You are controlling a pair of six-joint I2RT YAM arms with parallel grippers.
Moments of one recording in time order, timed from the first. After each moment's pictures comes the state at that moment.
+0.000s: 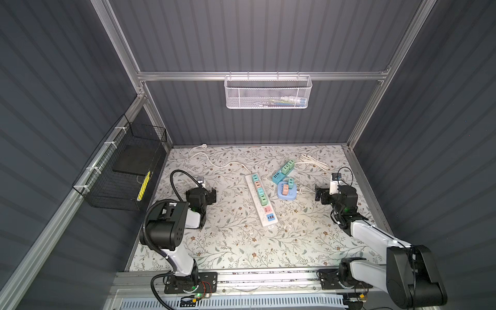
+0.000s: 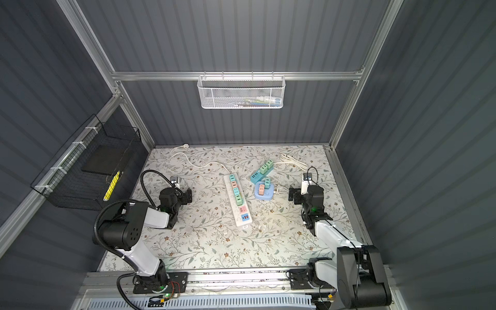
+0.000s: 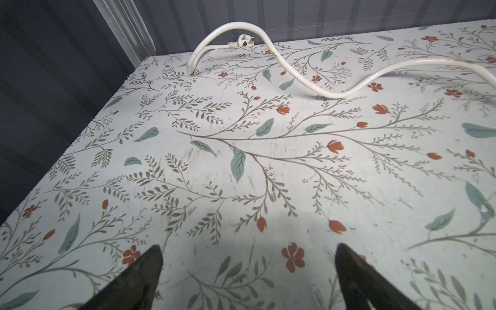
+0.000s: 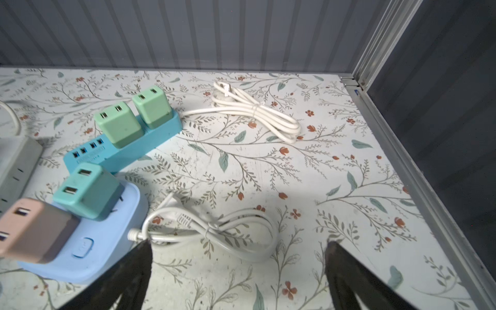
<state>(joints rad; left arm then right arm) -0.11 1.72 0.45 0.84 -0.21 0.05 0.06 1.20 0.37 0.42 0.04 -0.04</state>
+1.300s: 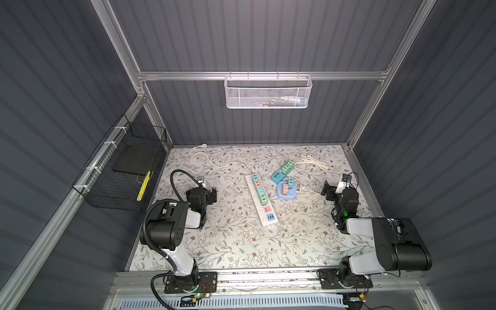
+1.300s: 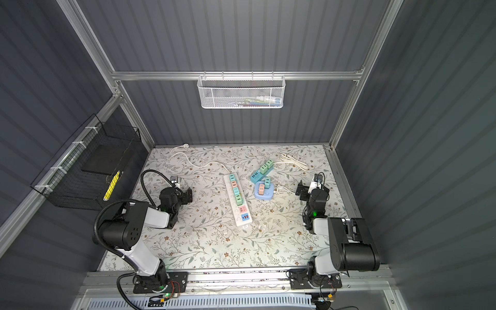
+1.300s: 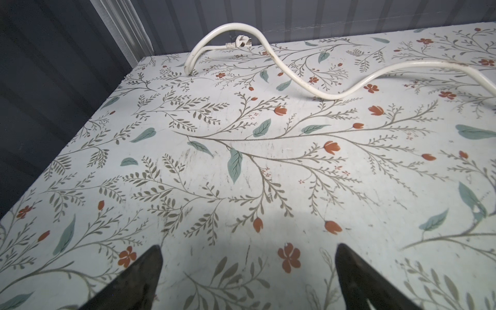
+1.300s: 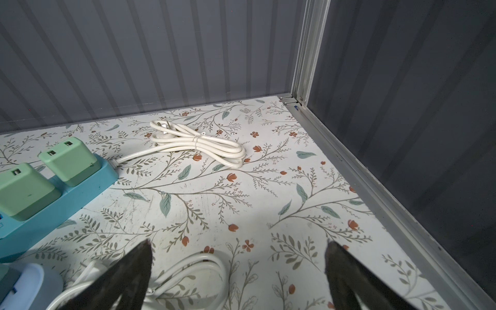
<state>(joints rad) -0.11 1.72 0.45 0.84 -0.21 0.05 -0.03 1.46 0.31 0.90 0.16 0.05</state>
